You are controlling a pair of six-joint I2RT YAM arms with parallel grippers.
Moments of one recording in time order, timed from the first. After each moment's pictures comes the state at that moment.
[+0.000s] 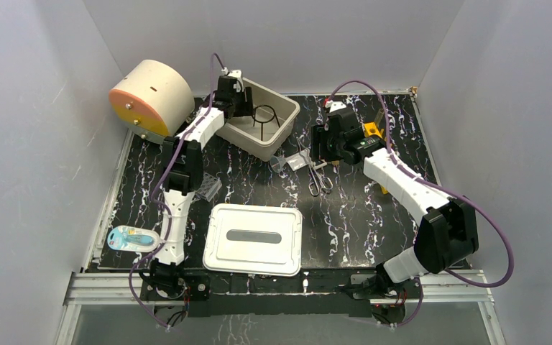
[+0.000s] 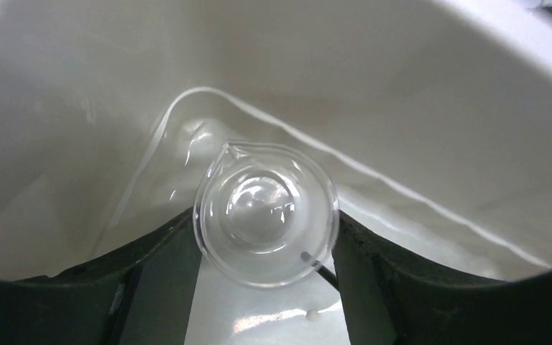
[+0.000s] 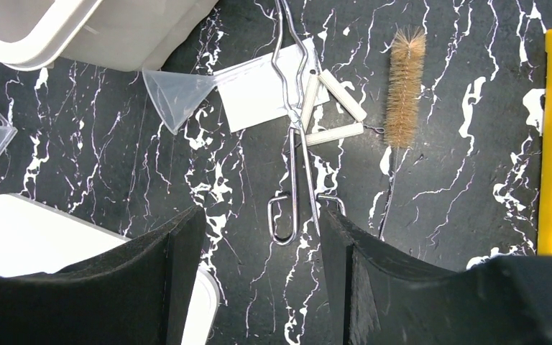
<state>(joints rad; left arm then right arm) -0.26 2.48 2.13 -0.27 0.01 -0.21 0.50 1.46 1.21 -0.48 0.04 0.30</state>
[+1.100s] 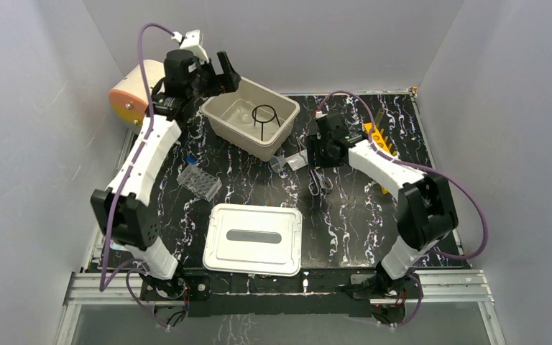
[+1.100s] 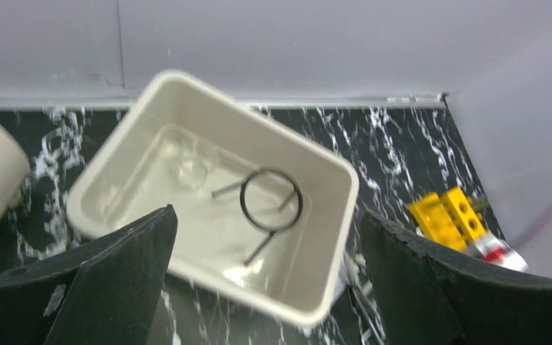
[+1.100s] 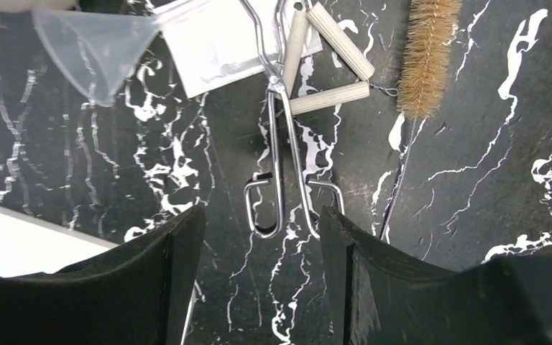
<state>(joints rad) -0.26 1.72 1.82 -0.37 0.07 -0.32 0.50 1.63 1.25 -0.56 0.04 0.30</state>
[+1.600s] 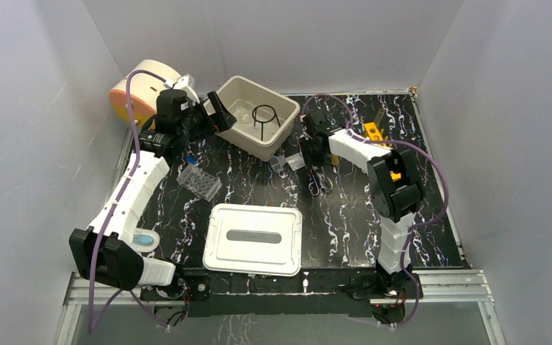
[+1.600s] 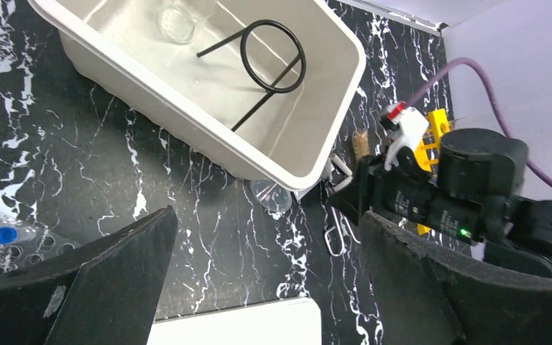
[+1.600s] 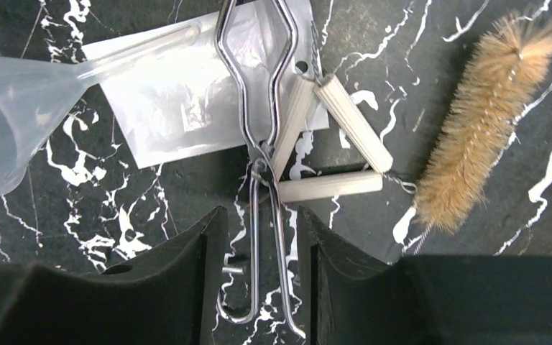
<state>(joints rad) -0.26 1.35 1.34 -0.47 0.14 -0.53 0.50 1.96 1.44 -0.60 0.04 0.16</state>
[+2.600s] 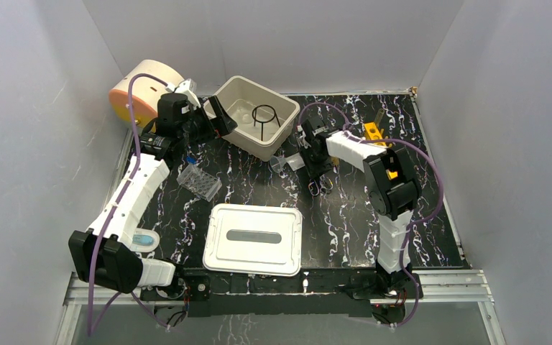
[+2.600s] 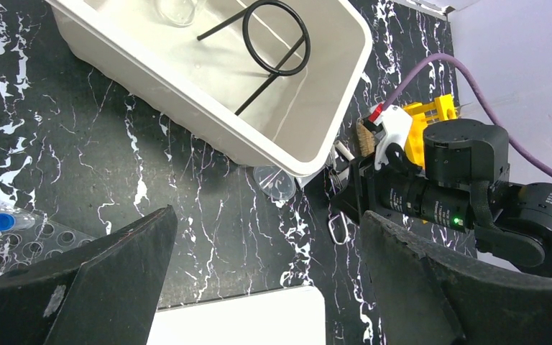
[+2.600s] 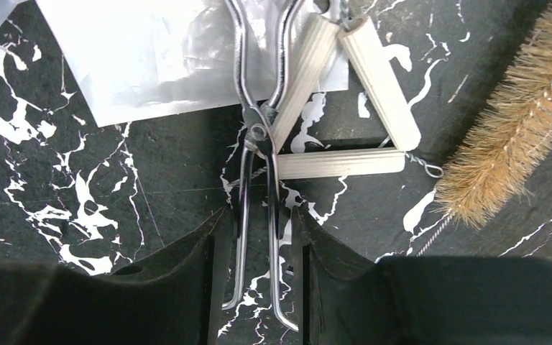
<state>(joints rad) -0.26 1.33 1.30 -0.47 0.16 -0.53 0.50 2.01 1.44 -0.67 0.01 0.09</state>
